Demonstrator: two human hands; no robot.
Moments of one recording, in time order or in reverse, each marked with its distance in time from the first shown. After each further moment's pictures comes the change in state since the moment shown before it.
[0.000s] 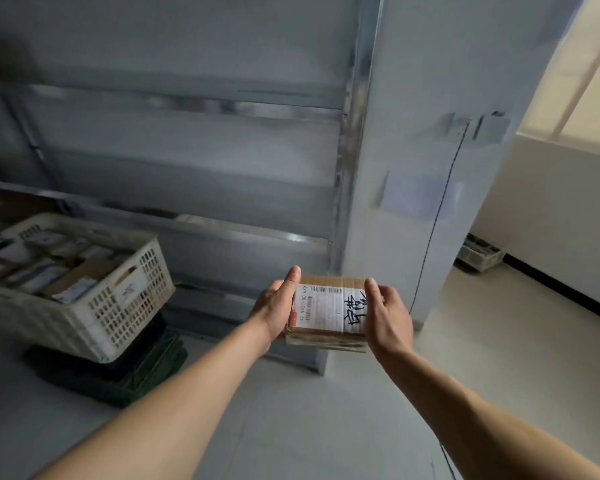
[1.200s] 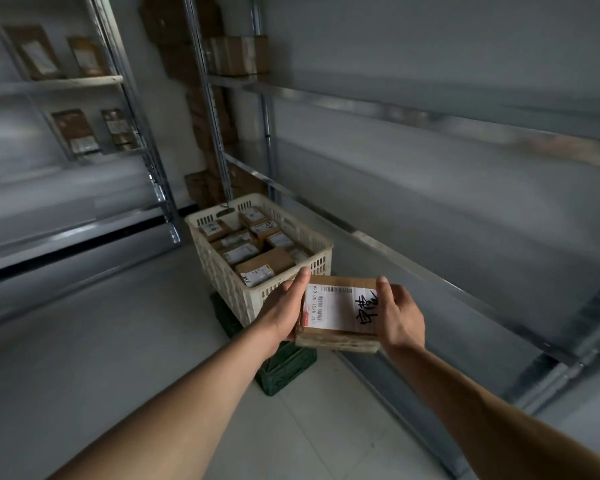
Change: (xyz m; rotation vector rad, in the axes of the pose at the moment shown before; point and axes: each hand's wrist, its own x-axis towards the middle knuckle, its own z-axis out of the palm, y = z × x) left_hand 0.055 -0.014 -0.276 -0.154 0.581 -0.221; right_hand 0.050 -0.154 0.321 0.013 -0.577 -0.207
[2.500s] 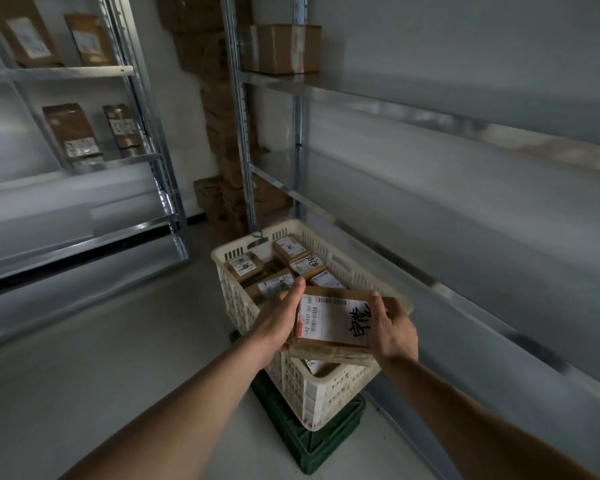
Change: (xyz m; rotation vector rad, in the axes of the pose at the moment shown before) left_hand 0.271 0.023 -0.261 -0.002 -0.006 -0.018; right_hand 0.156 -0.127 0.315 -0.037 -0.072 -0.024
